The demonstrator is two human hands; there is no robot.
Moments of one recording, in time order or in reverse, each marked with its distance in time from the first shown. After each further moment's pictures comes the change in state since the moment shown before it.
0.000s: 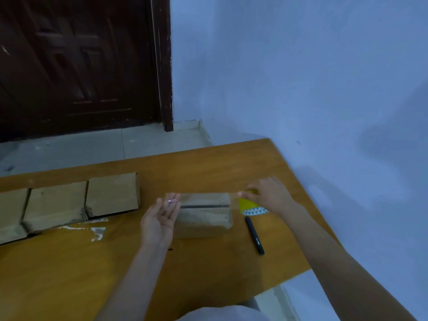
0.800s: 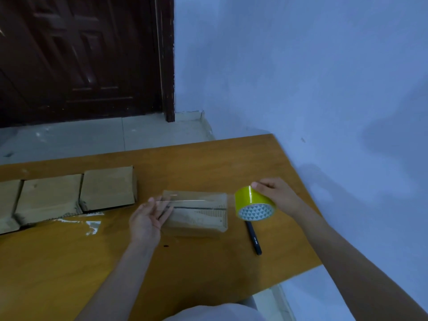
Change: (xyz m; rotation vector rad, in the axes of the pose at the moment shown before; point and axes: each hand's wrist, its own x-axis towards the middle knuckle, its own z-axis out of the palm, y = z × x) left_hand 0.017 0.000 -0.016 0.136 0.183 0.062; right_hand -0.003 0.034 0.013 0.905 -0.038 0.066
